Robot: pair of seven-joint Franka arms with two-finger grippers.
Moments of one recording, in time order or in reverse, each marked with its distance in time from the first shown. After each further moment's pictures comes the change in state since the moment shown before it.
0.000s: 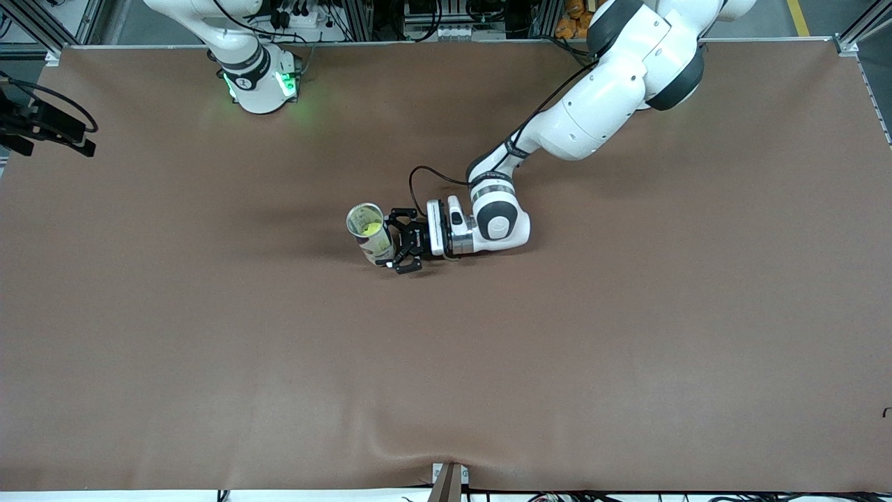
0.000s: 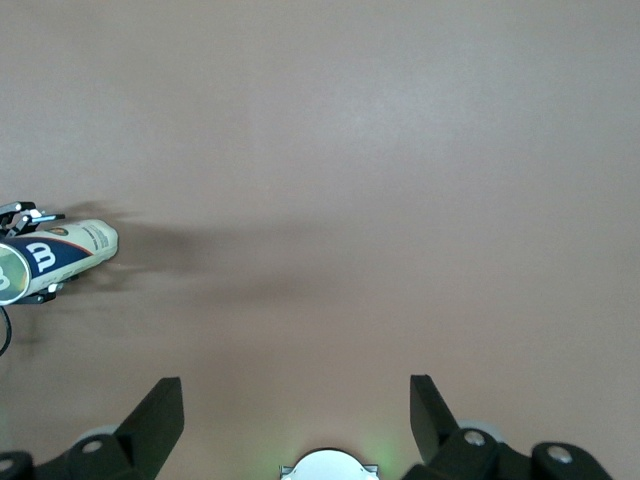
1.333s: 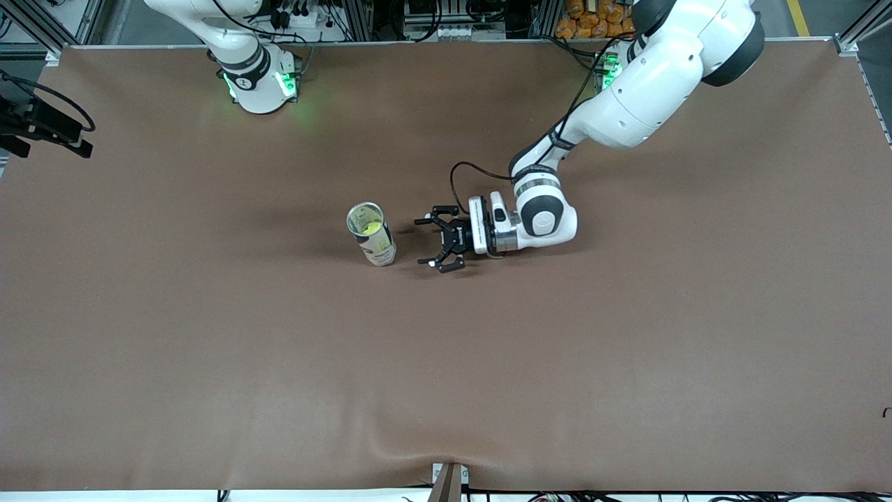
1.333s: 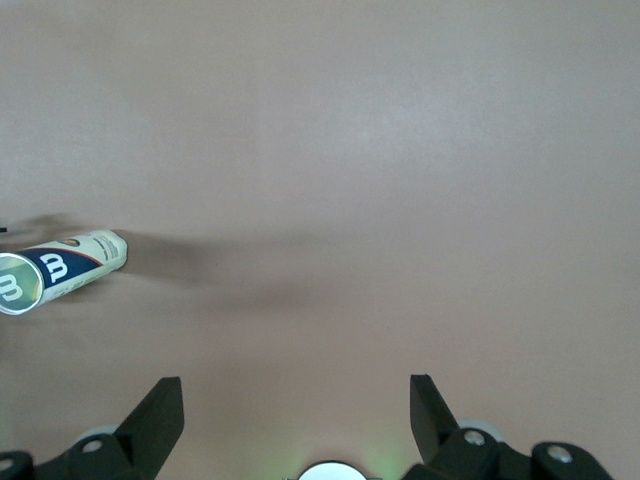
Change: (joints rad) left arm 0.222 -0.227 -0.045 -0.335 0.155 0.000 -0.032; right arm -0.002 0.001 0.008 0.007 0.011 0.028 -0.001
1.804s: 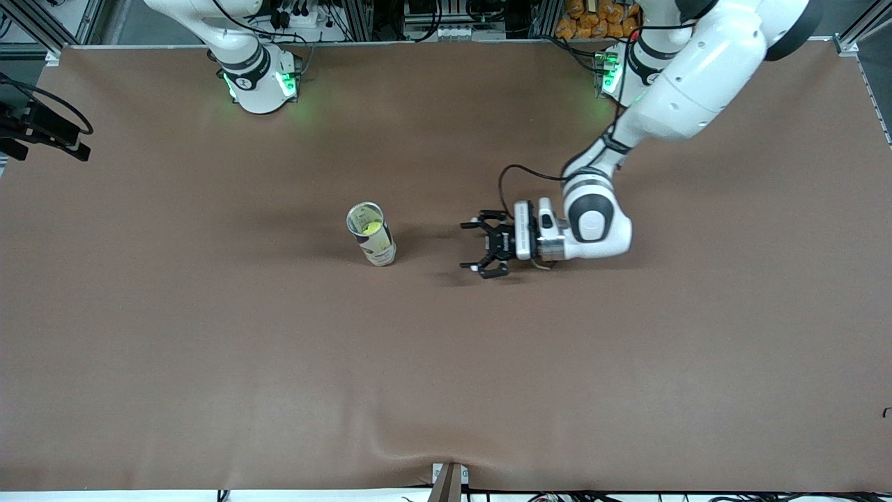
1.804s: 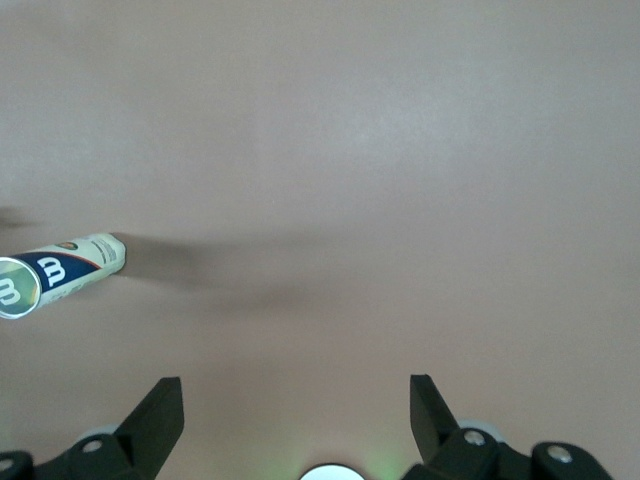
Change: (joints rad) left arm 0.212 -0.133 -0.006 -0.127 0.385 -0.012 -0.139; right arm 0.000 0.003 -0.003 -0.001 -0.001 -0.009 0.000
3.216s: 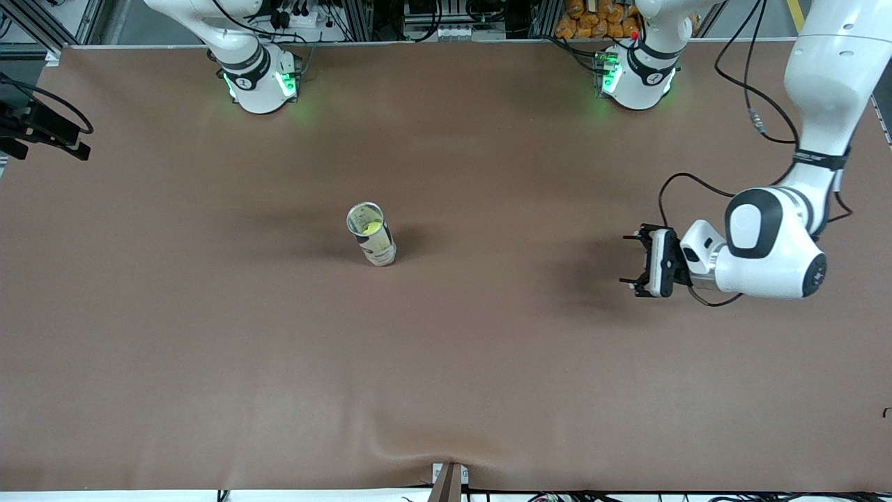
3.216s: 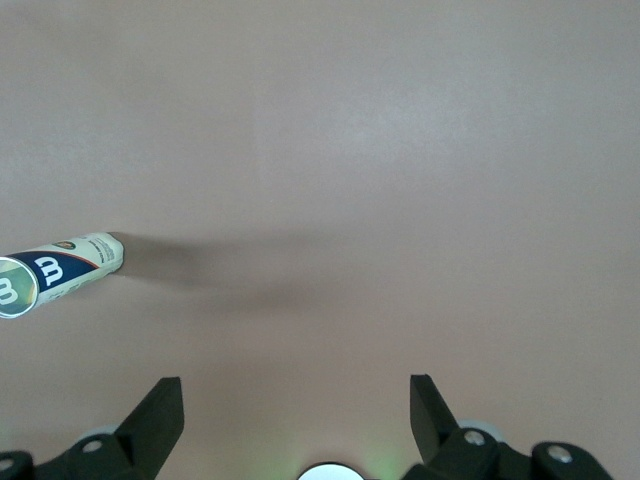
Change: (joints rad) left arm 0.386 -0.192 0.021 0.141 1.266 -0.306 -0.985; right arm 0.000 0.000 0.001 0.000 -0.004 0.006 0.000
